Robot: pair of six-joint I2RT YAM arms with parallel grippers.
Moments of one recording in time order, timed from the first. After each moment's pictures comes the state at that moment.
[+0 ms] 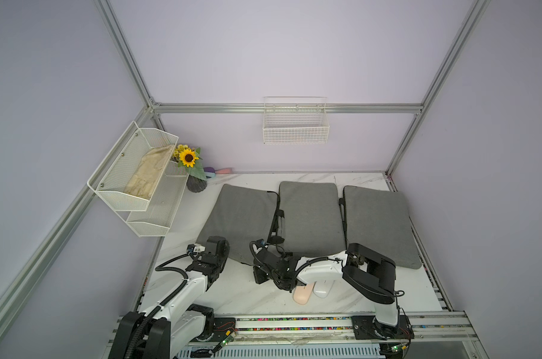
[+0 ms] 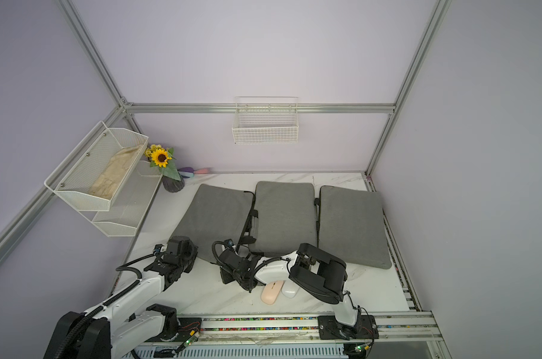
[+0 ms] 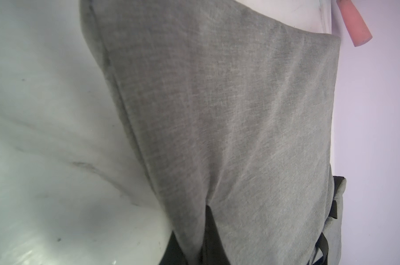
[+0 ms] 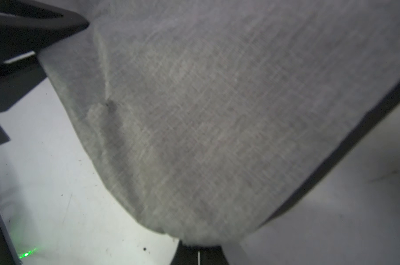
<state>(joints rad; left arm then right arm) -0.22 1.01 0.35 -0.19 -0.26 -1.43 1.19 2.00 1.14 0.04 0.15 0.74</state>
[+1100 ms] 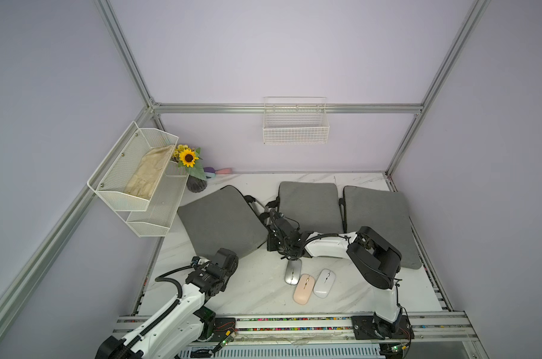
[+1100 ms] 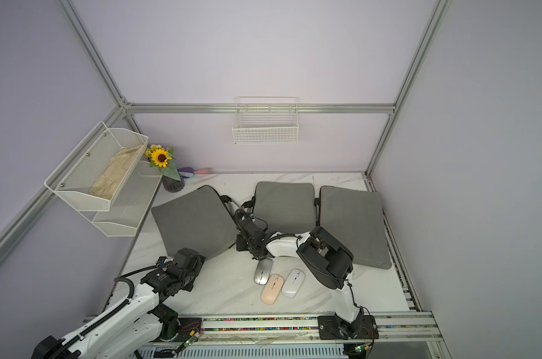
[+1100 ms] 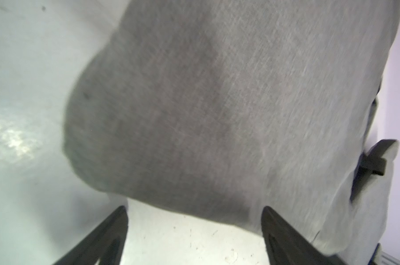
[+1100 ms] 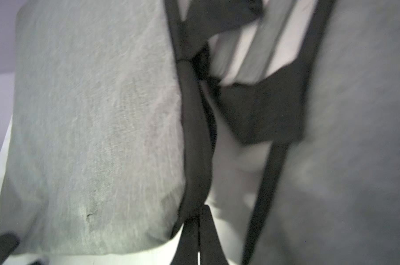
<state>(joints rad) -0.46 0.88 0.42 -0.61 -0.31 -1.53 0.85 2.00 1.22 -0.01 0.08 0.68</state>
